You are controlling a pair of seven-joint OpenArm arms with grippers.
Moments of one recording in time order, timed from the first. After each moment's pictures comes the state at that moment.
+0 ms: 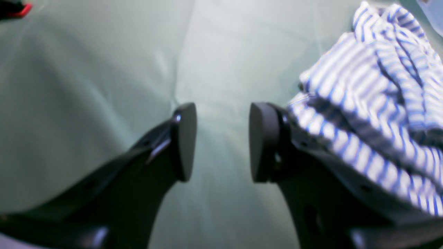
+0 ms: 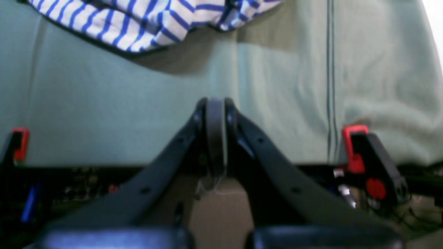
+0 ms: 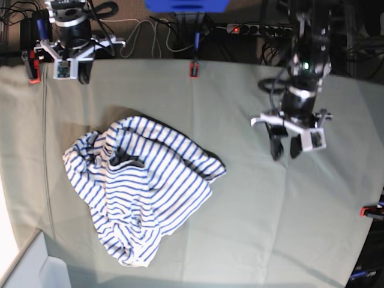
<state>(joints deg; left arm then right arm) 16.5 -7.4 -0.8 94.7 -16.5 0.4 7.7 -47.4 1.5 7.3 116.0 -0.3 0.0 -18.4</state>
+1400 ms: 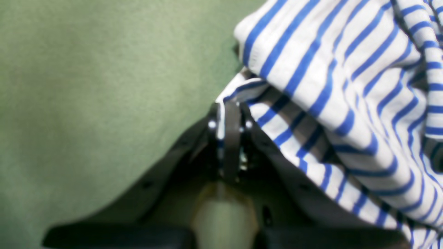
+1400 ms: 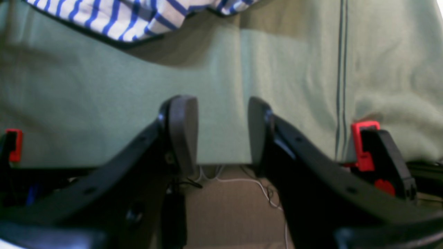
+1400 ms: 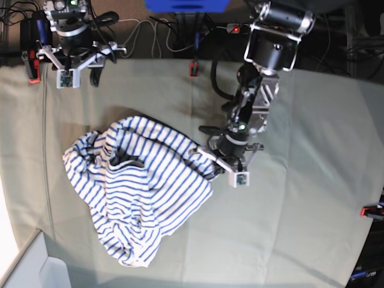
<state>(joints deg) -8.2 2.5 10.0 55.5 -16.5 0.3 7.8 -43.3 1.9 6.8 115.6 -0.2 0.0 -25.5</state>
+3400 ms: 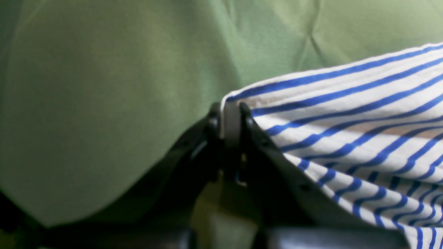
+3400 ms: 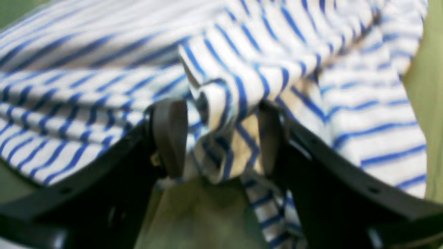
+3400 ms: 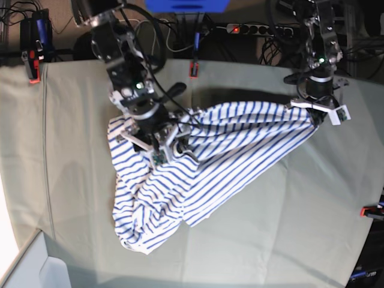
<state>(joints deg) 18.0 -3.3 -17.9 83.2 -16.7 -0.4 8.2 -7.1 1.8 -18.4 89.7 -0.2 0.1 -29.7</state>
